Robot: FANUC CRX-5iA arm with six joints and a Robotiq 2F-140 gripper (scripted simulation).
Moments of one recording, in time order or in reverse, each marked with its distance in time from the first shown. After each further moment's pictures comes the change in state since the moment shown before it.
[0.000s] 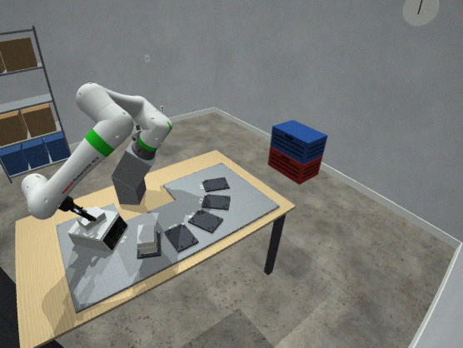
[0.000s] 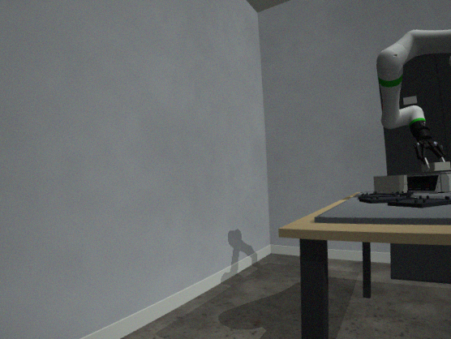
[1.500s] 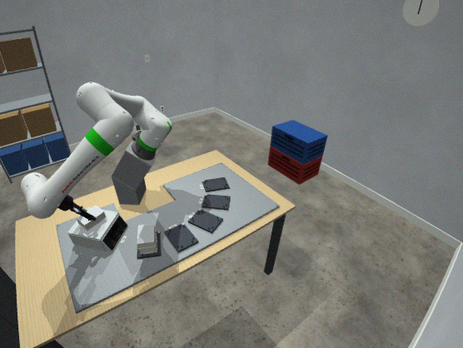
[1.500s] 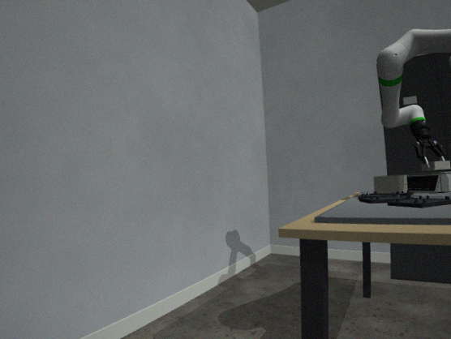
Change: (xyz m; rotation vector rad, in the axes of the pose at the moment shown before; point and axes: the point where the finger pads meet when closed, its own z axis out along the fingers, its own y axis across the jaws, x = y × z) arm -0.002 0.000 -0.004 0.000 0.000 0.000
